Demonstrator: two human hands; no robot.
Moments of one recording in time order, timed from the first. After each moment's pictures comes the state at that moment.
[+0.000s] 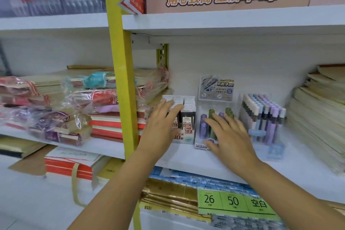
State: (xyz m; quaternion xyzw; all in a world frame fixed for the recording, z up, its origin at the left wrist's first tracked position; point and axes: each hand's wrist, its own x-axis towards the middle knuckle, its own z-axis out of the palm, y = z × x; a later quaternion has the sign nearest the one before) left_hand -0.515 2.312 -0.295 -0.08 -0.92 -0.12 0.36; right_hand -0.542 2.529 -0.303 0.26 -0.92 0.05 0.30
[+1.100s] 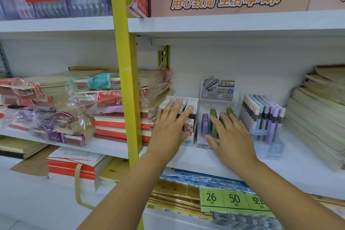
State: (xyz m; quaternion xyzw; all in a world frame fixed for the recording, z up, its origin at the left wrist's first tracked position) left_hand -0.517 2.322 -0.304 -0.10 -0.92 -0.08 0.36; right_hand -0.539 2.522 -0.306 0.18 -0.94 0.04 0.30
